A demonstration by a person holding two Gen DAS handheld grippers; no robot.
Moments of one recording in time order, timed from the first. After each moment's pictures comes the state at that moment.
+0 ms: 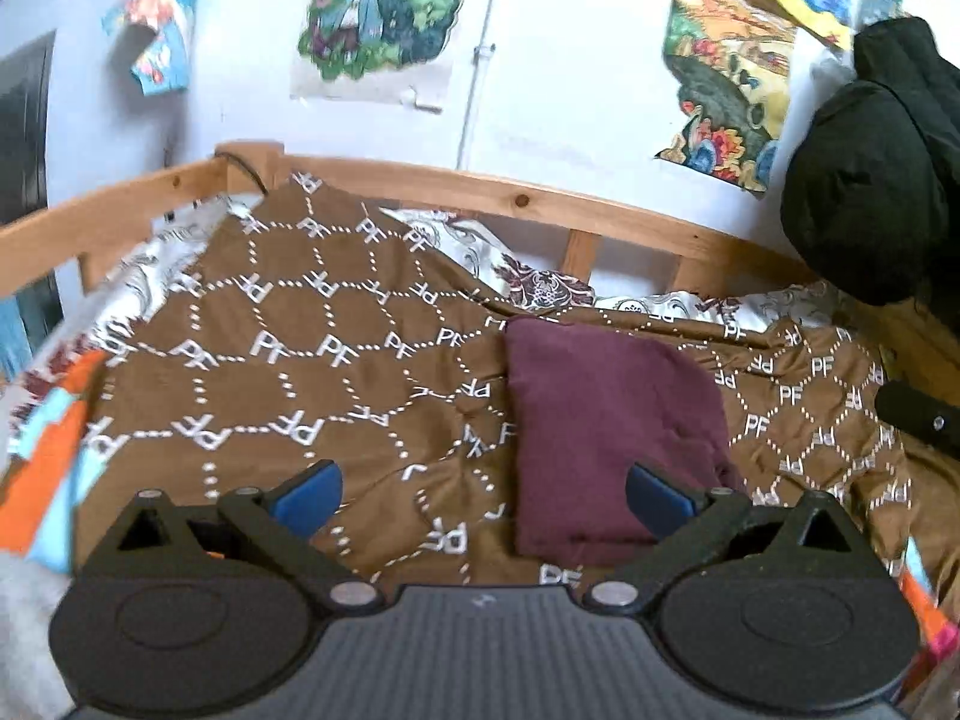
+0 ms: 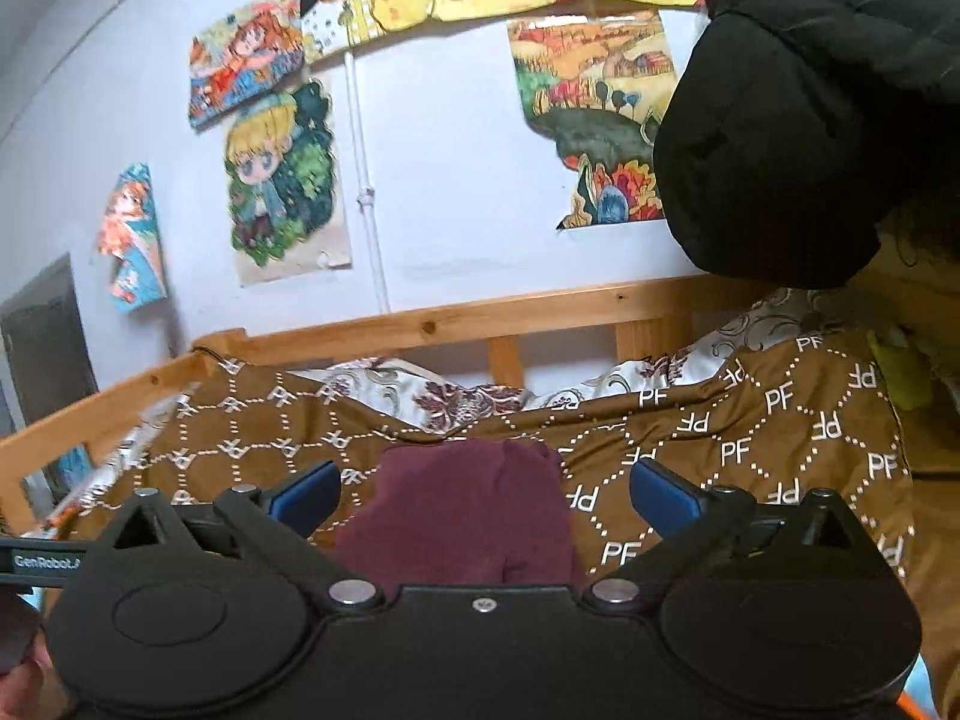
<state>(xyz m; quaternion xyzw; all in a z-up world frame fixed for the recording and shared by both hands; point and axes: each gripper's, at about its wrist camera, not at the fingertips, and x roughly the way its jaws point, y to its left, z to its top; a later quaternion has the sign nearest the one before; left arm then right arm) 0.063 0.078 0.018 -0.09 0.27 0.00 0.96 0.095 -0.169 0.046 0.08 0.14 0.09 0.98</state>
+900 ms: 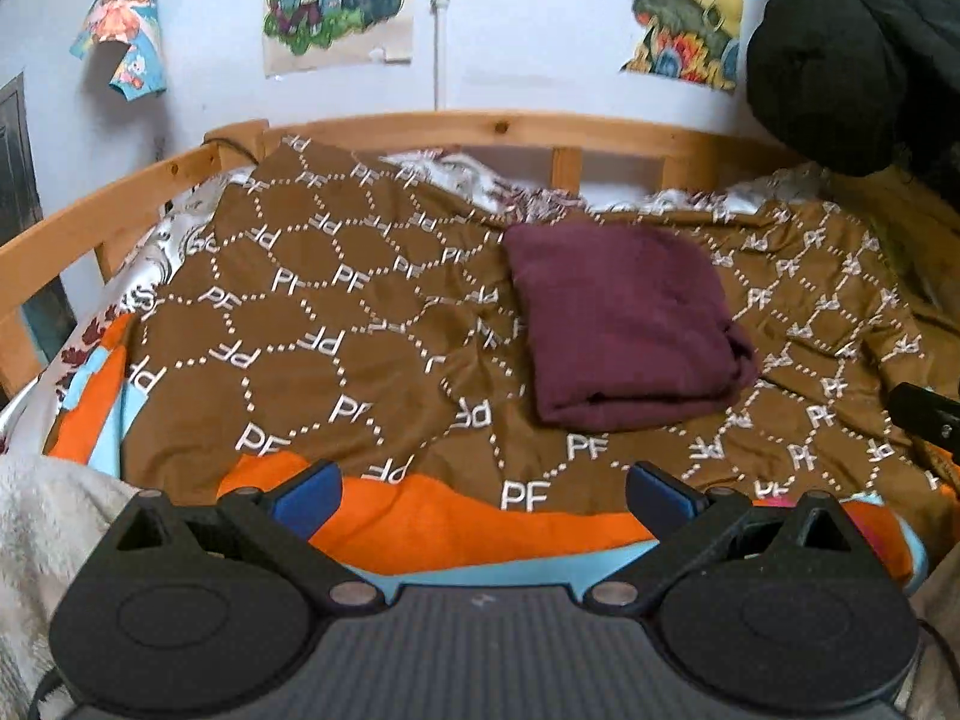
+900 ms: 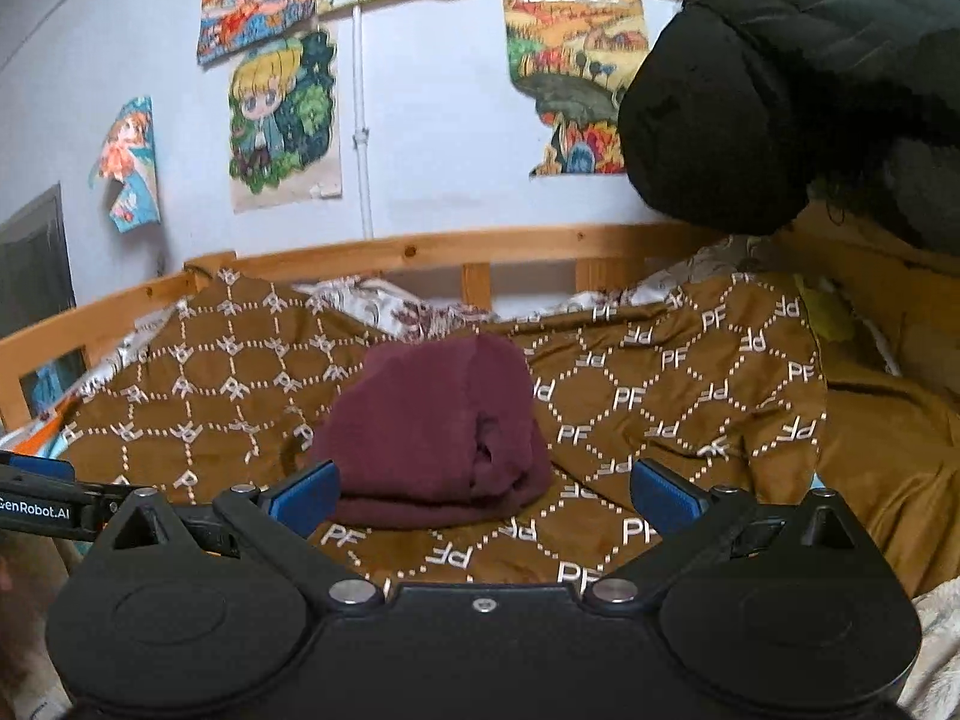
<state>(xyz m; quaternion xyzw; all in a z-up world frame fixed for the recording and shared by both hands) 0.021 0.063 -0.009 -0.01 0.33 0.00 0.94 0.009 -0.155 0.002 0.02 0.19 0.04 0.98</state>
